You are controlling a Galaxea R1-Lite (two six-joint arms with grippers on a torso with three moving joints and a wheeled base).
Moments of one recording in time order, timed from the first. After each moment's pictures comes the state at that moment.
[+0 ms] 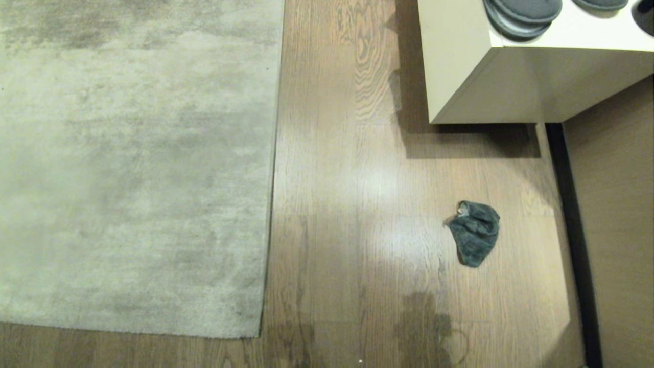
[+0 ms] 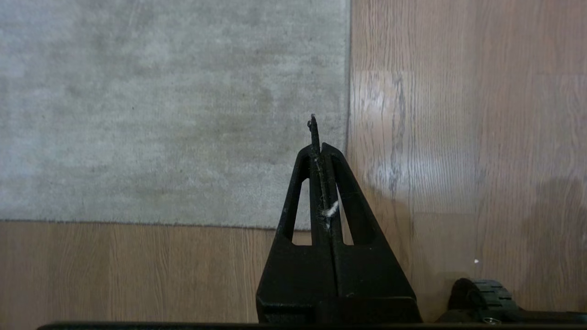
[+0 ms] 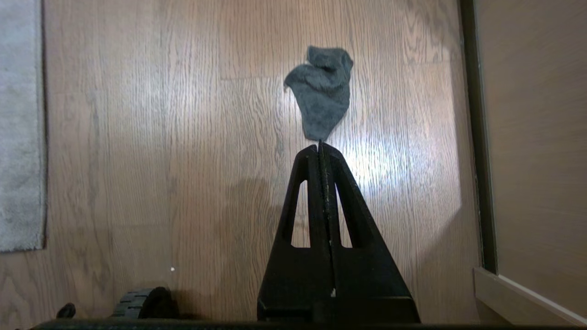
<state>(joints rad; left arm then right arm) 0.00 0.00 0.00 0.00 0.01 -0.02 0.01 0.00 0.00 -0.02 -0.03 0.07</state>
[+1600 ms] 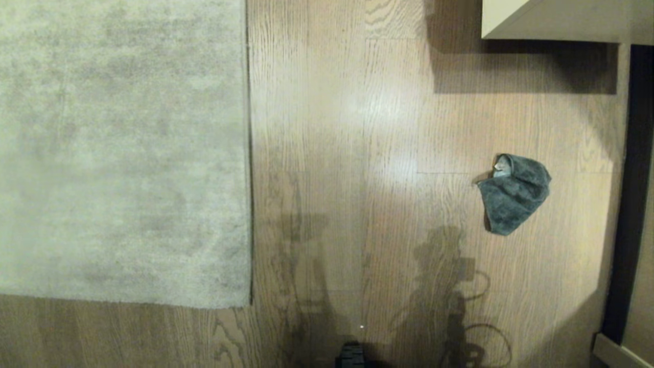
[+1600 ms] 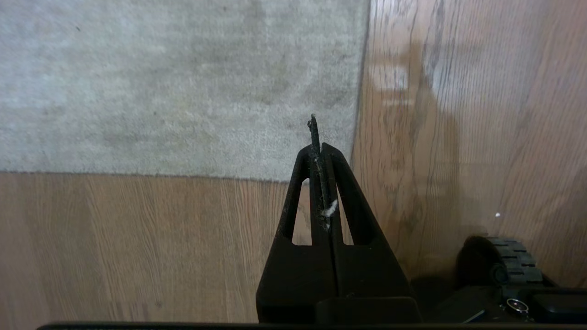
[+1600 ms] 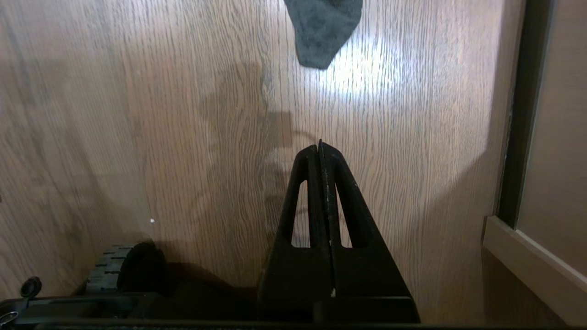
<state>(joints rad) 0.00 0.00 0.00 0.00 0.01 -0.03 0.01 0.00 0.00 -0.02 -0.03 0.07</state>
